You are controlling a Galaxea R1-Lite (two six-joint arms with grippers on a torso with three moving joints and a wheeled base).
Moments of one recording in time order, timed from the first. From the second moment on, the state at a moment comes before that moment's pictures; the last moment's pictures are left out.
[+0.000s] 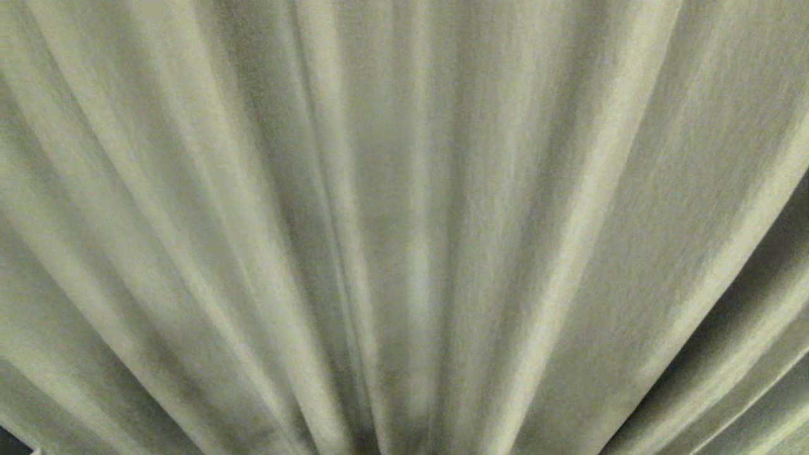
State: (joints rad) left arm 0.00 0.07 0.00 -0.06 0.02 0.02; right arm 0.00 0.00 0.00 0.00 0.04 -0.12
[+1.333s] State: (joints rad) left arm 0.00 0.00 0.00 0.00 0.00 0.03; right arm 0.00 0.00 0.00 0.00 0.04 -0.12
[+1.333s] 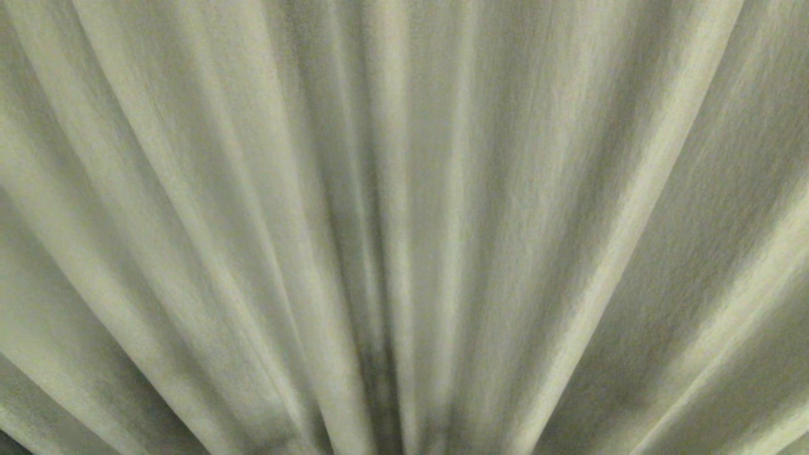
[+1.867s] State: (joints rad) left arm 0.00 0.00 0.00 0.00 0.00 0.03; right arm 0.00 0.00 0.00 0.00 0.04 -0.12
